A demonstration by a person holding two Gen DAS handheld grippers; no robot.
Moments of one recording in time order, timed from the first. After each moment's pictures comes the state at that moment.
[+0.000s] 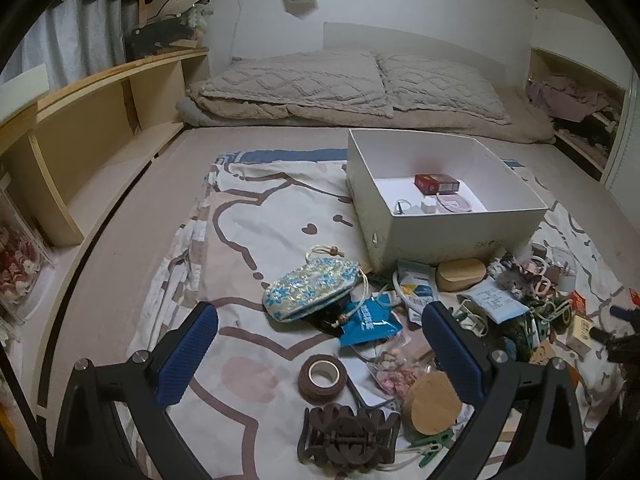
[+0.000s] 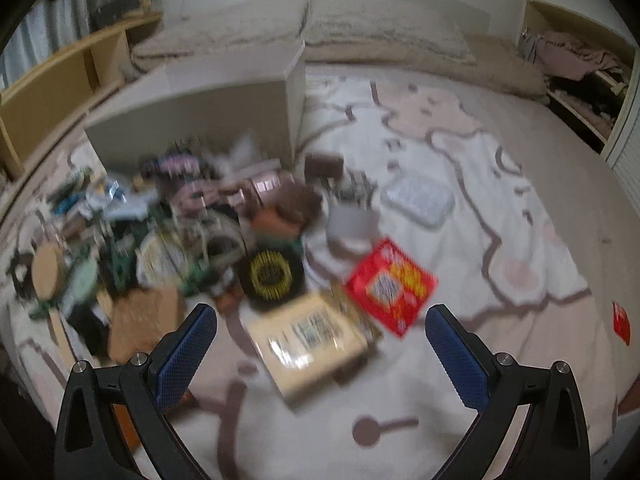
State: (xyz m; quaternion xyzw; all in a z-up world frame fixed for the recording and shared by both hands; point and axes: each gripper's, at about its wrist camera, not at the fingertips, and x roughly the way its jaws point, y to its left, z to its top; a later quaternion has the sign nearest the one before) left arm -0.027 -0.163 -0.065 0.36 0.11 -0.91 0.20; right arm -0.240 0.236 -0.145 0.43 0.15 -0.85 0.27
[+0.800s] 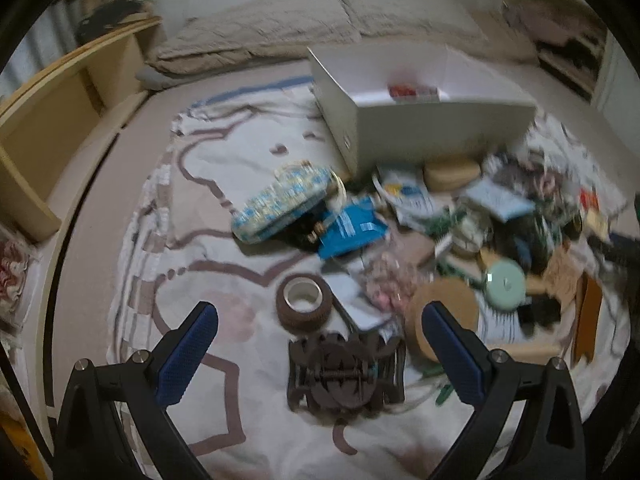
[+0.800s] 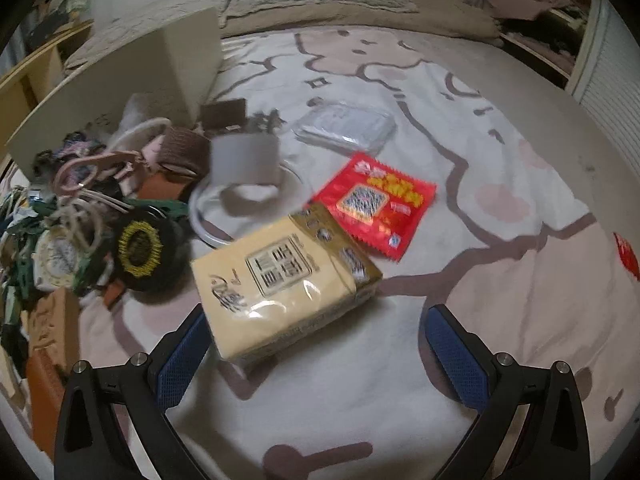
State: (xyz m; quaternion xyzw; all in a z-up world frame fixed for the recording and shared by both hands) left arm -0.033 -0.129 -0.122 0.48 0.05 -0.87 0.14; right arm -0.277 0.267 -0.200 0.47 0.10 -0.86 0.18
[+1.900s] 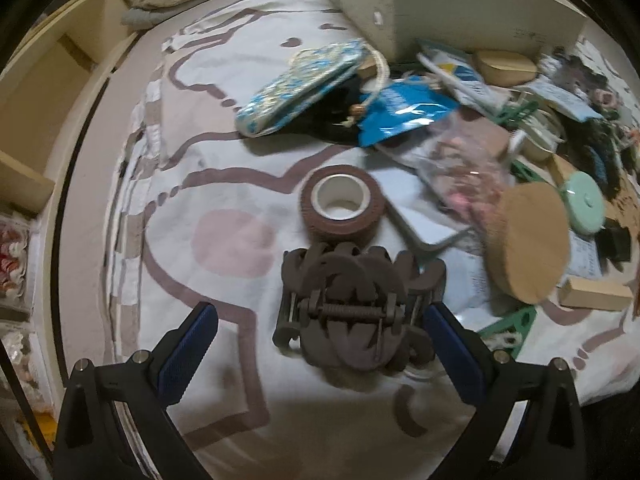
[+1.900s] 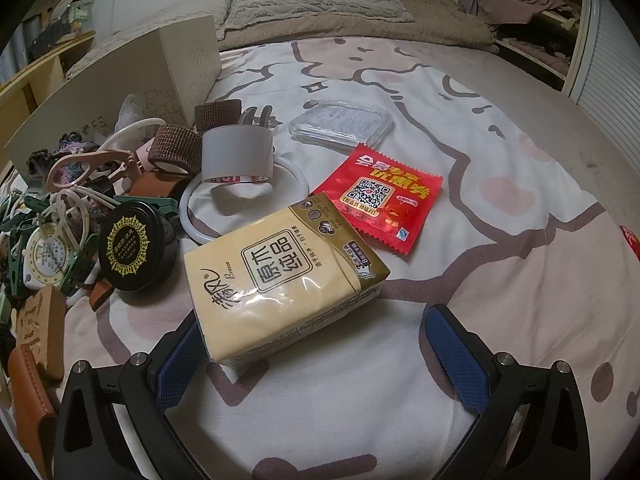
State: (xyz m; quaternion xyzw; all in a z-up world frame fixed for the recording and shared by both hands) left arm -0.036 -0.157 -0.190 0.60 0.02 -0.78 0.18; right arm -0.276 0.268 -0.209 0.45 0.09 -0.87 0.18
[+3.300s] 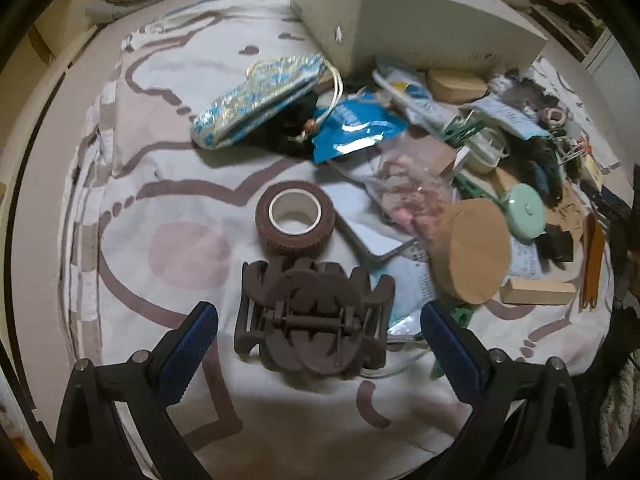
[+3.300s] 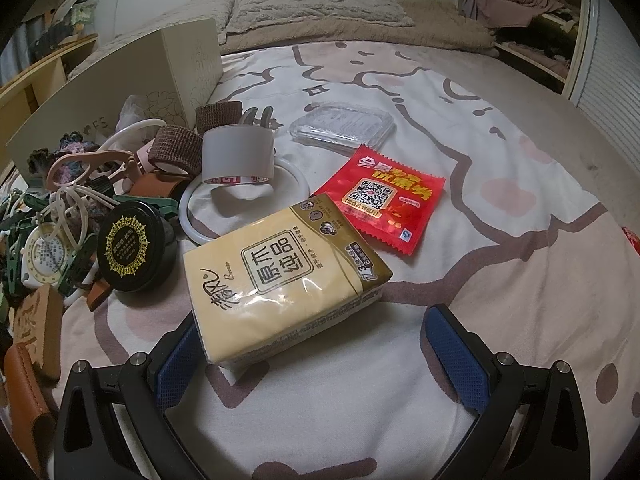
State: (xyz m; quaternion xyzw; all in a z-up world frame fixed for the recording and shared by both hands) left arm -0.041 -0.158 -0.179 0.60 0.09 -0.79 0.07; right arm -0.278 0.266 -0.212 0.44 0.09 -0.87 0.19
